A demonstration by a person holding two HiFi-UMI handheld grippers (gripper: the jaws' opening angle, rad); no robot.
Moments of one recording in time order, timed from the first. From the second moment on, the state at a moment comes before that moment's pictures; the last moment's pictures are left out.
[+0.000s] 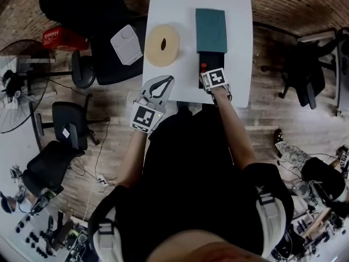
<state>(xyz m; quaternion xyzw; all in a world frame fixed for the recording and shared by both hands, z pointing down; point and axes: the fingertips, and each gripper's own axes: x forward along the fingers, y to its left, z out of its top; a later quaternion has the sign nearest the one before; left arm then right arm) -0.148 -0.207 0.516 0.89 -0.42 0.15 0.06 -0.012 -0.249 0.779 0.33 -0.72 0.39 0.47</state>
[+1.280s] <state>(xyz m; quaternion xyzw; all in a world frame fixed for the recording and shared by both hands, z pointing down) -0.170 -0.204 0.513 0.88 -0.45 0.14 0.06 -0.027 -0.244 0.800 0.20 -0.65 0.66 0.31</state>
